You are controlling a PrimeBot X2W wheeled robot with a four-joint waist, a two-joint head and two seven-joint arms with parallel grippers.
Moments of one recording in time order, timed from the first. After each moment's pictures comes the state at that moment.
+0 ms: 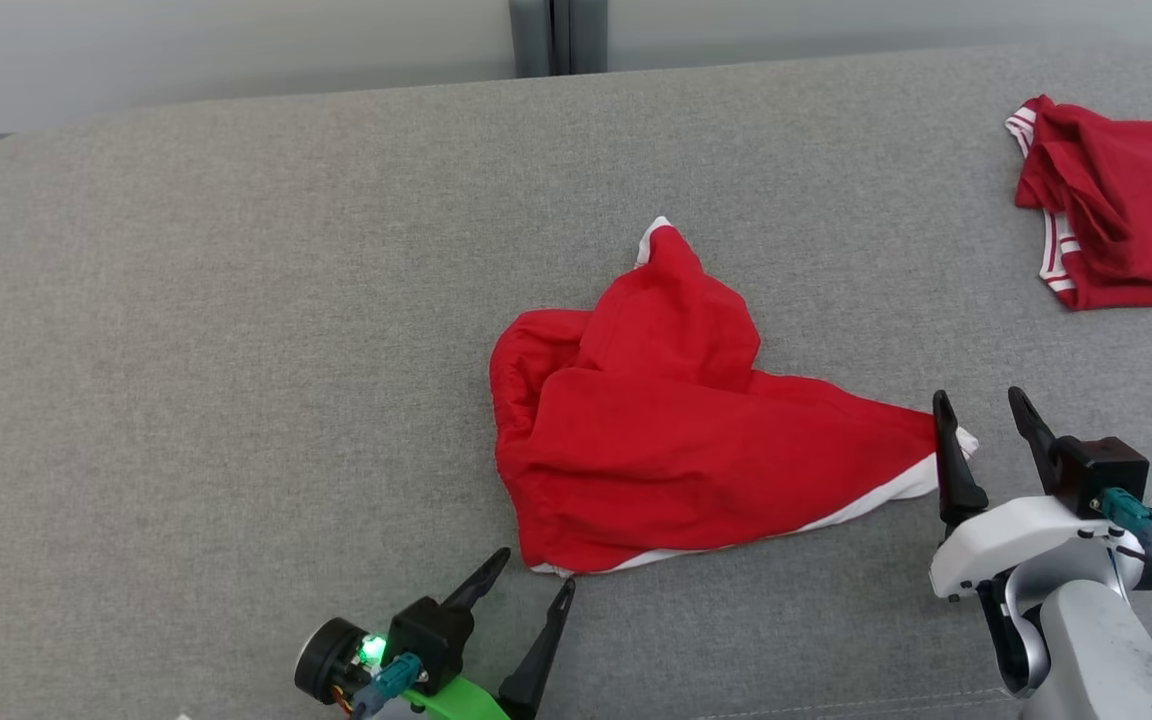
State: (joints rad) left arm -0.15 0.14 -0.59 0.46 -0.29 -0.13 -0.26; right arm -0.24 -0.10 -0.07 0.48 0.10 0.13 -0.26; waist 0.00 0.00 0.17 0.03
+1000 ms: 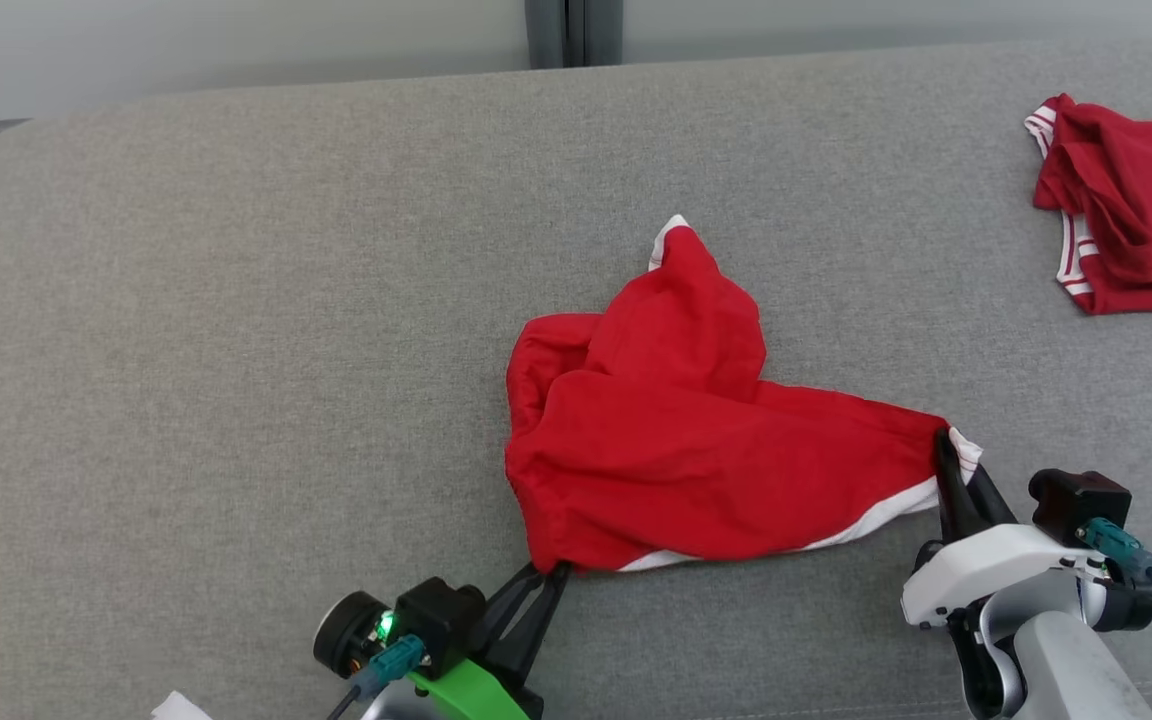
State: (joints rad) left arm -0.21 0.19 -0.72 0.40 -0.43 -0.13 -0.26; right arm -0.22 -0.07 -0.02 0.54 0.26 0.13 -0.26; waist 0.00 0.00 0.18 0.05
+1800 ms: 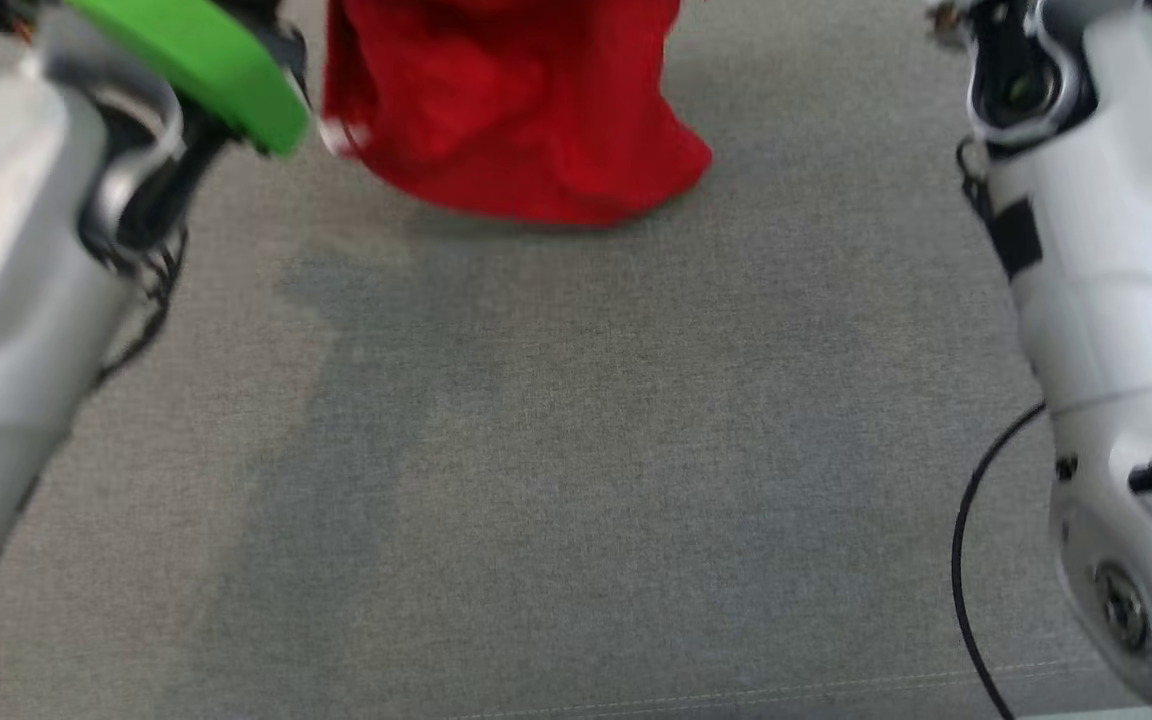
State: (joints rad) left arm -1.12 0.43 -0.71 0.39 -0.84 -0.13 -0.03; right arm -1.16 -0.06 0.00 0.78 0.64 0.13 -0.10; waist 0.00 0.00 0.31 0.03
